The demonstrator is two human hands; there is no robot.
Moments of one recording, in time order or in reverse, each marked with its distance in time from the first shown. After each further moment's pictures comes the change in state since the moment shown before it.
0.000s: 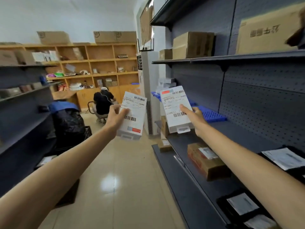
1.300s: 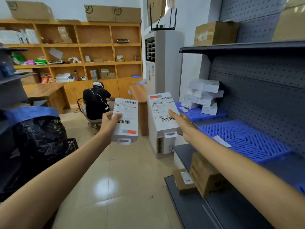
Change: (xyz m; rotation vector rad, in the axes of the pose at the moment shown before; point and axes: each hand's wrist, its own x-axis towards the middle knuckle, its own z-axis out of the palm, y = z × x) left_hand 0.834 -0.257 0.055 -0.085 0.043 -0.174; right_hand 0.748 0.124 0.400 -0.023 -0.146 0.176
